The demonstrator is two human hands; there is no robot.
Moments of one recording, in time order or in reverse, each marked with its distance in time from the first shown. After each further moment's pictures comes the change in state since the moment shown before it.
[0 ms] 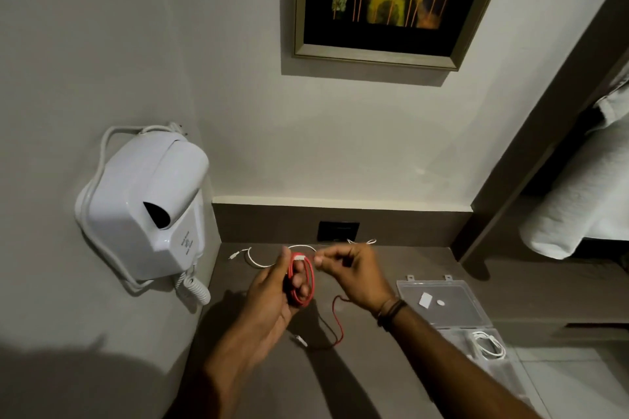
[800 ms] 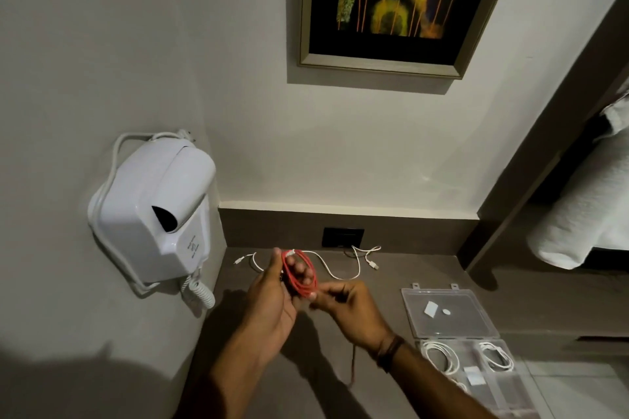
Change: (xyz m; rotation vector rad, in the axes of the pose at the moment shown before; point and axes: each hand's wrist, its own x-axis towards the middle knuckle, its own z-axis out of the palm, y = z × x) left_hand 0.011 -0.004 -0.002 -0.164 0.088 0.023; right_hand -0.031 0.020 0.023 0.130 -0.133 0.040
